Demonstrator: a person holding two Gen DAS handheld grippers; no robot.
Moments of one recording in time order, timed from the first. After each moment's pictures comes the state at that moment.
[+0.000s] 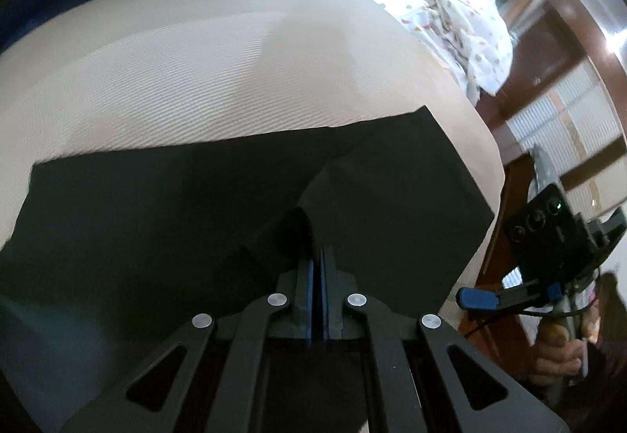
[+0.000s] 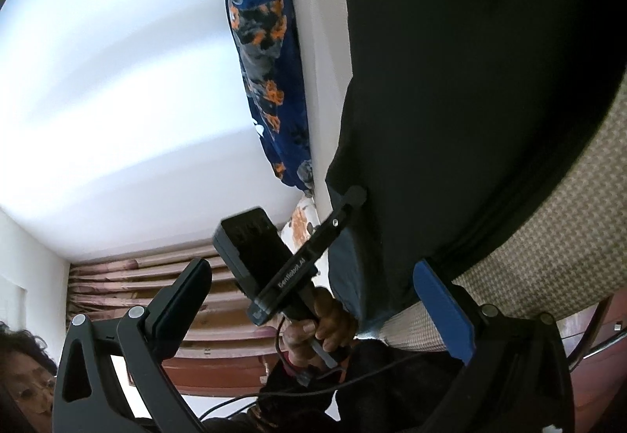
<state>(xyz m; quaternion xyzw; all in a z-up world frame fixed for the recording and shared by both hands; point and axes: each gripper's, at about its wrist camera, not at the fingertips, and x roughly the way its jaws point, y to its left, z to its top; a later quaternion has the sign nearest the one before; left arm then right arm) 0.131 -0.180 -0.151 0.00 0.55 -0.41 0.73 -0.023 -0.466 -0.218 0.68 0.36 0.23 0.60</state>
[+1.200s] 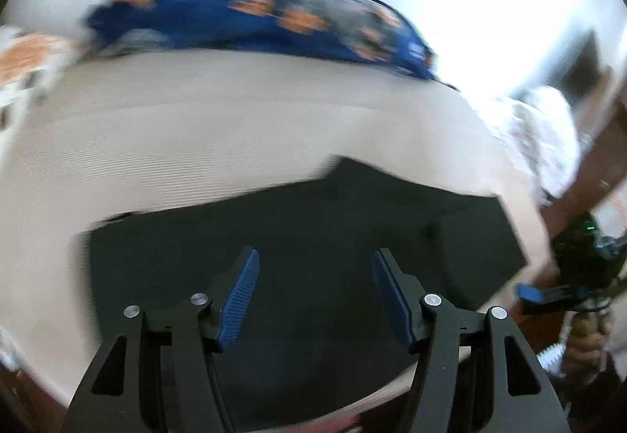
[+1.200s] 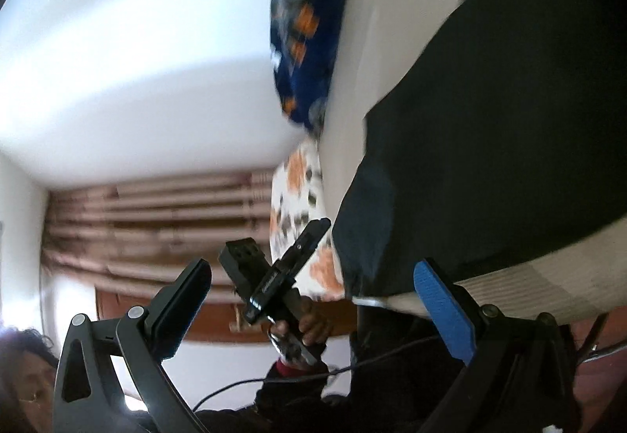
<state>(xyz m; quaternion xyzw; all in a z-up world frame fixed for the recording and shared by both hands) 0.095 0.043 -0.083 -0.07 0.47 -0.20 0.85 0.021 -0.389 -0.150 0.57 0.43 0.32 0.62</state>
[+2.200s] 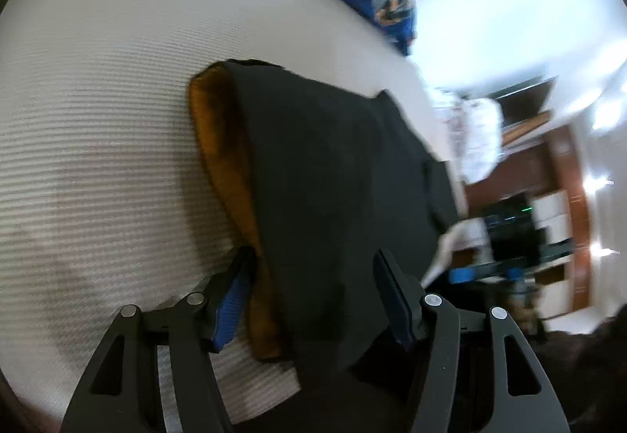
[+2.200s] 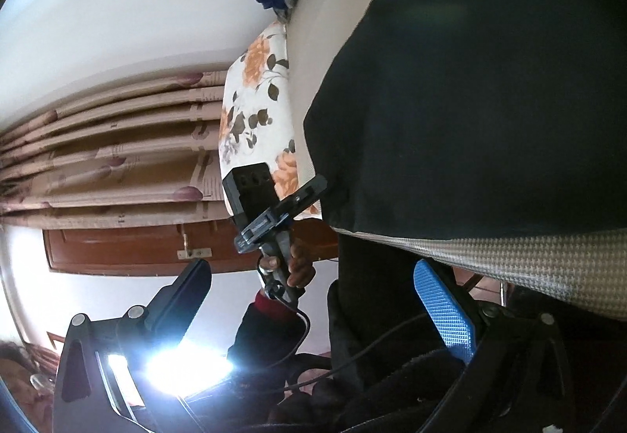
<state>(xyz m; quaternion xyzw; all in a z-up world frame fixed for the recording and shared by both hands) 0.111 0.187 -0.193 -0.26 0.56 -0.39 0.69 0.034 -0.216 -0.175 0.46 0.57 0.36 0.58</state>
